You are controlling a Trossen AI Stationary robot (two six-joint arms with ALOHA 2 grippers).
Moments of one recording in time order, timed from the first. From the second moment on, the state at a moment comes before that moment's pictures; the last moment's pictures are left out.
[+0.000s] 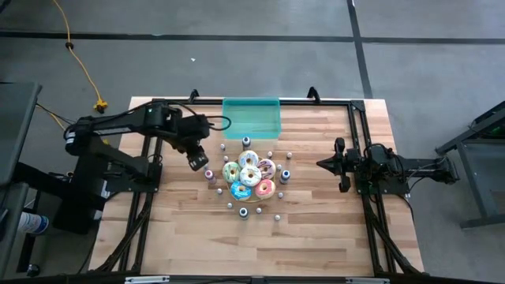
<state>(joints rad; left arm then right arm) 0.07 1.29 1.46 -1.40 -0.04 -0.55 -0.02 0.01 0.01 0.03 0.00 0.10</state>
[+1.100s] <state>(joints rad) -0.10 1.54 1.46 -1.42 -0.15 -0.26 -0.02 0.01 0.01 0.03 0.00 0.10</state>
